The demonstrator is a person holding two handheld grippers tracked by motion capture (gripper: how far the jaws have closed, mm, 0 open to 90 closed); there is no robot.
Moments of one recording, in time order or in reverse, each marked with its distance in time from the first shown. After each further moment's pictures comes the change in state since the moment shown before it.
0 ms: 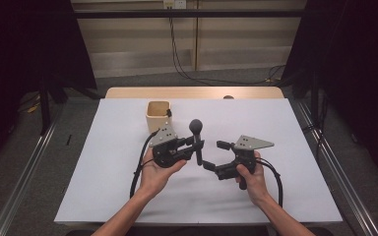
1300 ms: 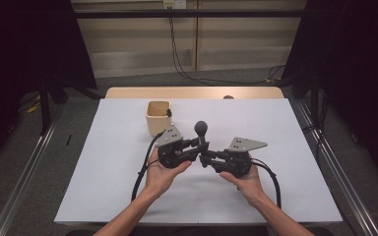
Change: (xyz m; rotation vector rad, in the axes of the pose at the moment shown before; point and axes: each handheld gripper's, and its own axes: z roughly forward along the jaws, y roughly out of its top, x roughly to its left) left arm -0.006 -0.004 0.015 0.011 -0.033 -0.015; right arm 0.005 -0.003 0.011 0.051 0.052 -0.034
